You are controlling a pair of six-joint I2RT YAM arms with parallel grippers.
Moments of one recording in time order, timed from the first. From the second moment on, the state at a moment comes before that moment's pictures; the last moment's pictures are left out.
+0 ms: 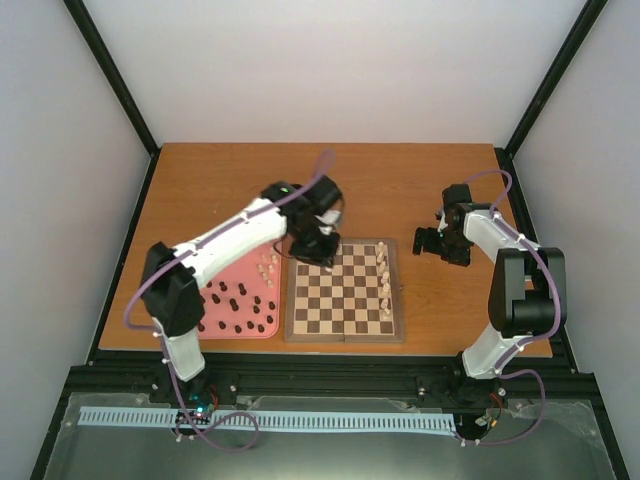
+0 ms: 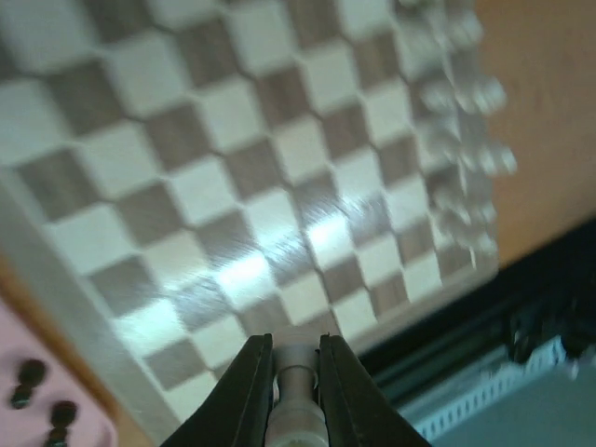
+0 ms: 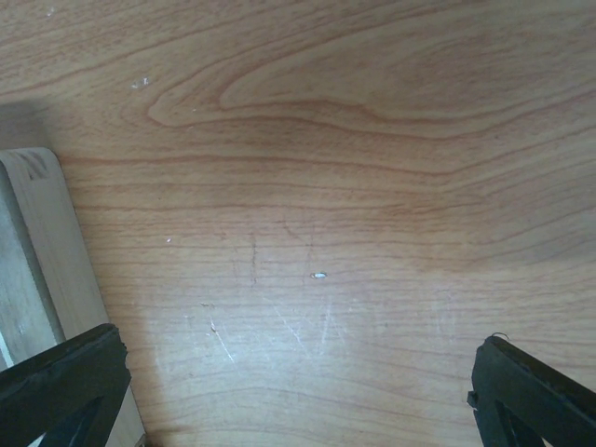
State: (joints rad) left arm -0.71 1.77 1.62 -1.15 0.26 -0.51; right arm 0.03 1.68 1.09 -0.78 -0.13 0.23
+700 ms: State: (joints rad) left arm -1.19 1.97 1.80 -1.25 0.17 -0.45; right arm 0.03 1.61 1.06 -0.78 -0.08 0.26
